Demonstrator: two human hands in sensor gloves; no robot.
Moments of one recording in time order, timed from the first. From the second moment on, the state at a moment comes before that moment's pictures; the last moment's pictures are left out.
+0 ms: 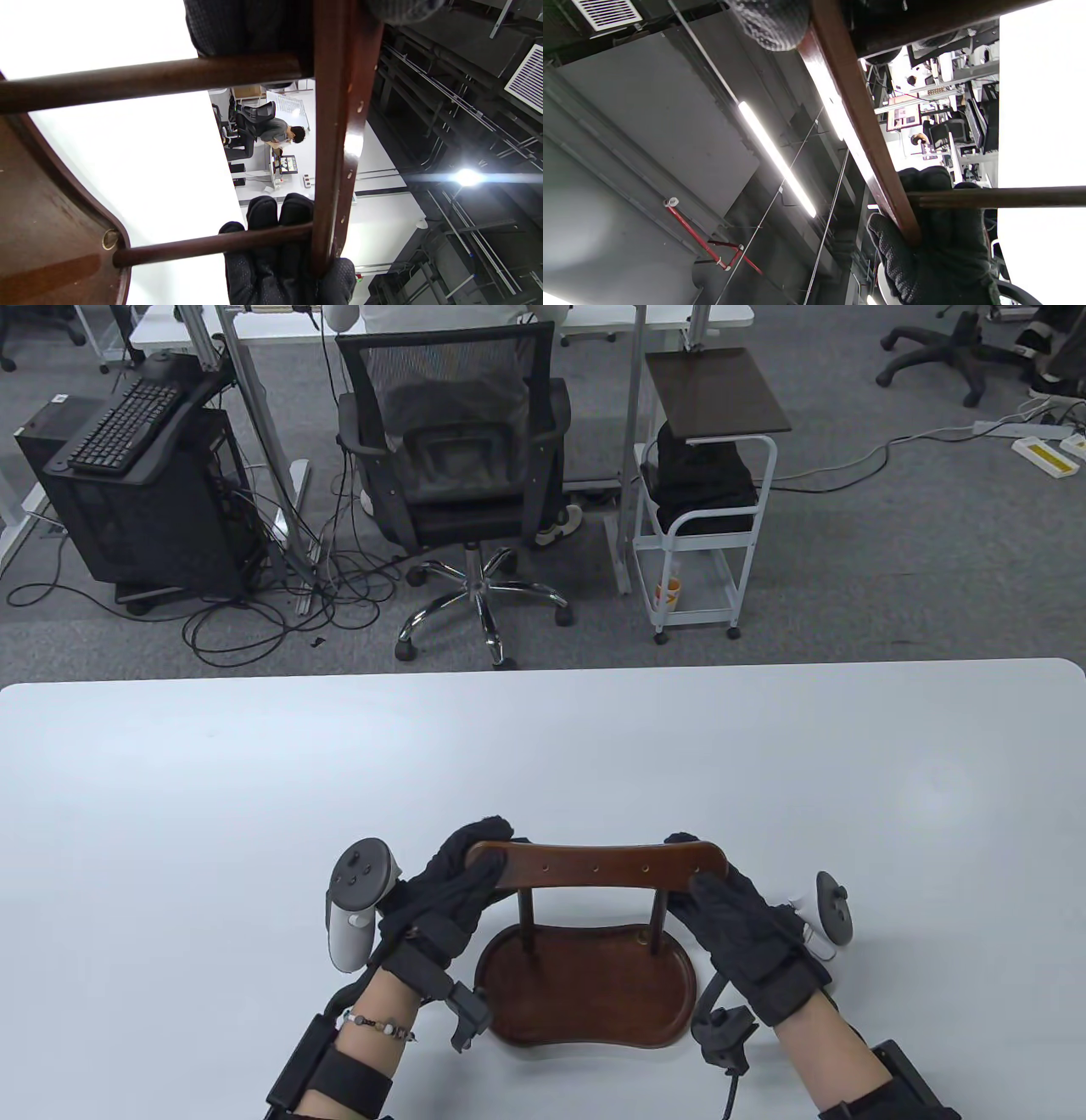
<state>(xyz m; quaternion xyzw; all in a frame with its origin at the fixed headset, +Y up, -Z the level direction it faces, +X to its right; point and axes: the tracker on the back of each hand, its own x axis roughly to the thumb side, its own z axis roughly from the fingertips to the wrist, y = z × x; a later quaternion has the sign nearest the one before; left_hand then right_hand) -0.166 -0.706 -0.349 -0.14 -0.20 0.66 0.71 0.184 -0.734 -0.318 0.18 0.06 0.58 0.79</state>
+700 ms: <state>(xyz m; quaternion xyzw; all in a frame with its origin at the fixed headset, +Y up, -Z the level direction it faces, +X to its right) -0.166 -0.714 -0.346 -0.14 -0.20 0.64 0.73 0.182 -0.754 -0.326 0.17 0.09 0.55 0.82</state>
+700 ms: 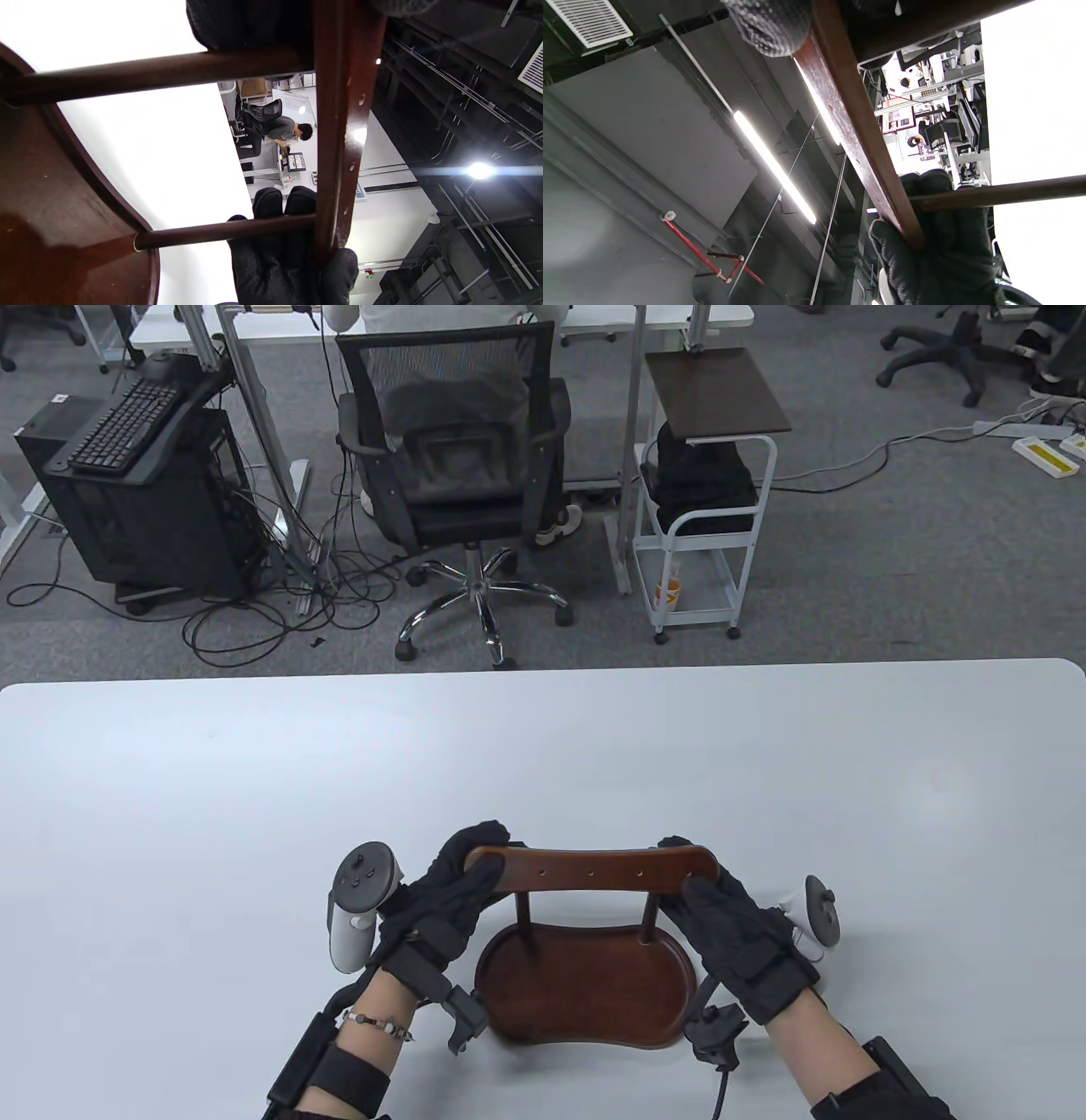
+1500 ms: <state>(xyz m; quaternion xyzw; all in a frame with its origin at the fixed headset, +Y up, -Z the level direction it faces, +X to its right) -0.187 -0.720 -0.331 -0.14 -0.21 0.66 0.71 0.170 -0.756 -0.329 0.20 0.12 0.56 0.80</state>
